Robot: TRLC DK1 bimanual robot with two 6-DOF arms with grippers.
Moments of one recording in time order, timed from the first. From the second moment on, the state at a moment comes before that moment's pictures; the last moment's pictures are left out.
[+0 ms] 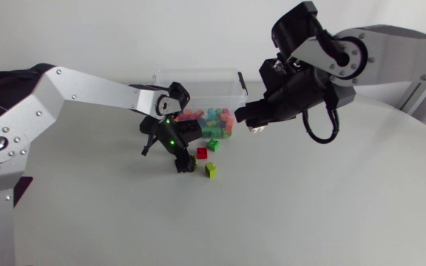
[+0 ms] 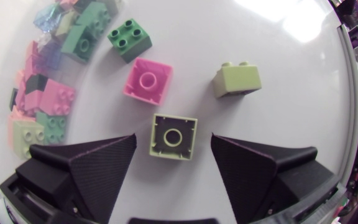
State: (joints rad) left arm -0.43 2.23 1.56 -0.67 0.20 0.76; right arm 0.48 1.61 1.29 -0.62 0.01 0.12
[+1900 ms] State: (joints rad) left arm -0.36 1.72 1.40 -0.76 0.27 0.65; right arm 0.51 2.09 1.68 -0.03 0.05 0.08
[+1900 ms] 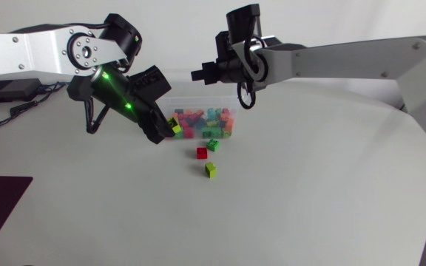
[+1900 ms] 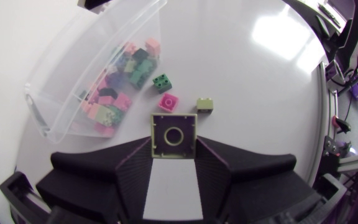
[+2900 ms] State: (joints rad) left arm -0.31 2.09 1.85 -0.44 0.22 0.23; right arm 0.51 1.62 1.10 -0.06 0.01 0.08
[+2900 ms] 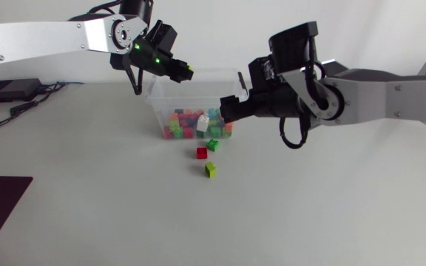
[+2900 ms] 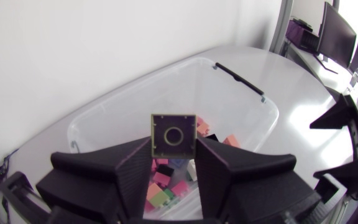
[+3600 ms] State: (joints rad) left arm -0.30 2.03 1.84 -0.41 0.19 0.16; right arm 0.65 1.85 1.16 -0.33 0.03 0.02
